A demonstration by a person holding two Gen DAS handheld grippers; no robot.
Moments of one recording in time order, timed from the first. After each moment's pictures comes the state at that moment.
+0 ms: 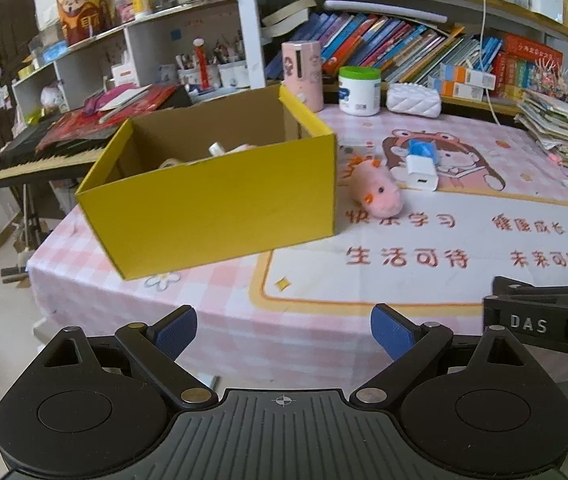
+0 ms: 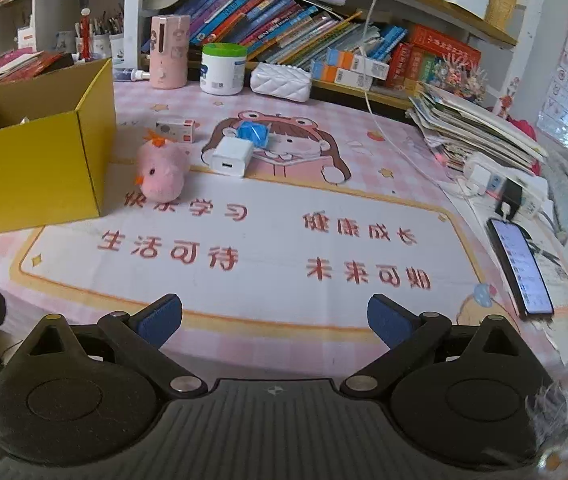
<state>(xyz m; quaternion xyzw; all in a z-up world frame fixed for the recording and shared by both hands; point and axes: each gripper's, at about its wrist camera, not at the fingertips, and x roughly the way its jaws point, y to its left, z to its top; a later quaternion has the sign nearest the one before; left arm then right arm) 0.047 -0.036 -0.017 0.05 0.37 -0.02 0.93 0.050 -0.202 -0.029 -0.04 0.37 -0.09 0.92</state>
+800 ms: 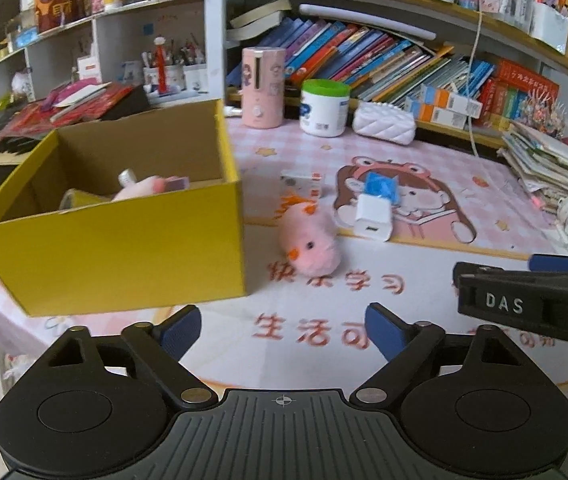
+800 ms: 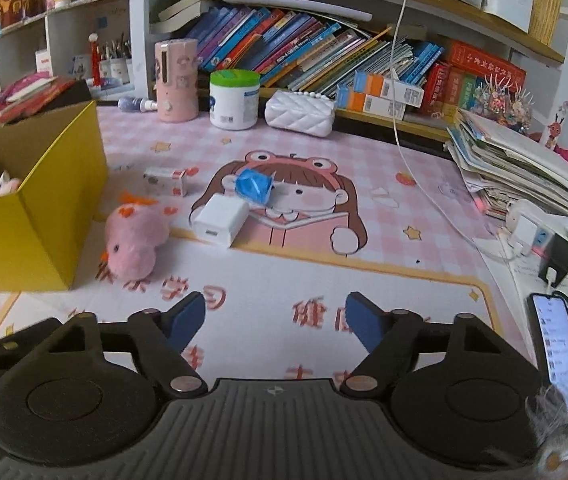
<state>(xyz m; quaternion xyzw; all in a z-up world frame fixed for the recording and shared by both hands) 0.116 -0.099 -0.022 0.00 0.36 -0.05 0.93 0.134 -0.268 -0.016 -0.02 0.35 -0.02 0.93</state>
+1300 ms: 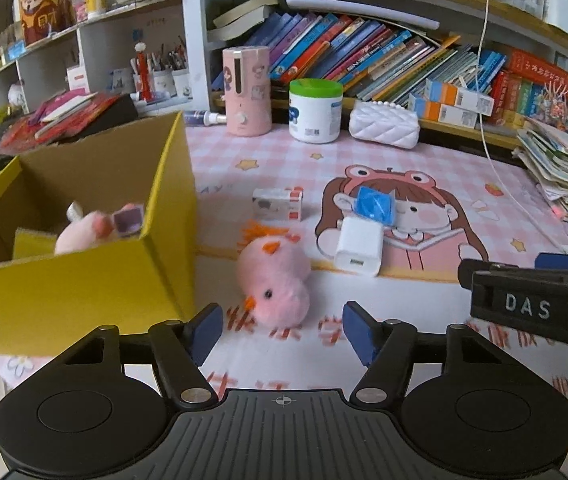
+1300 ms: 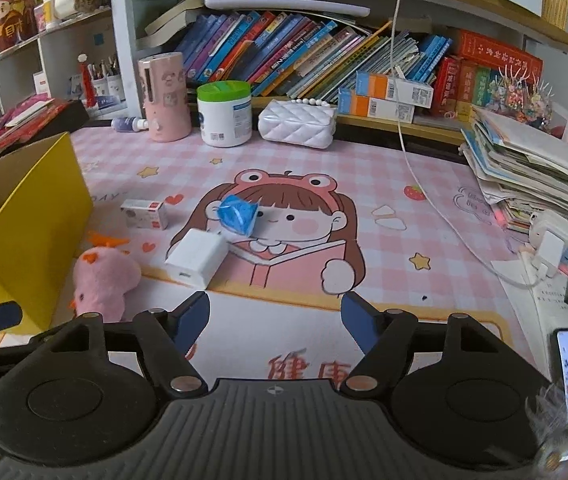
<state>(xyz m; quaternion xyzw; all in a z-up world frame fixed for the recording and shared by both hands) 0.172 -0.149 -0.030 0.02 0.36 -0.02 0.93 0.186 -0.313 -0.019 0.01 0.35 0.01 0.94</state>
